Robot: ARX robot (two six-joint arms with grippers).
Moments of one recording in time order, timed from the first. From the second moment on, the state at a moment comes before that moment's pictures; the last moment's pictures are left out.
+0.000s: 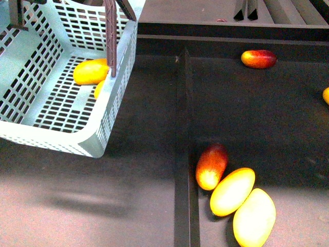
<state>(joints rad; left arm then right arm) -0.20 1.93 1.24 0.25 -0.27 -1.47 0.00 0.01 0.02 0.00 0.00 0.00</state>
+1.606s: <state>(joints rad) -0.06 1.09 0.22 0.86 -0.06 -0.02 0.00 0.01 0.02 0.00 0.00 0.00</state>
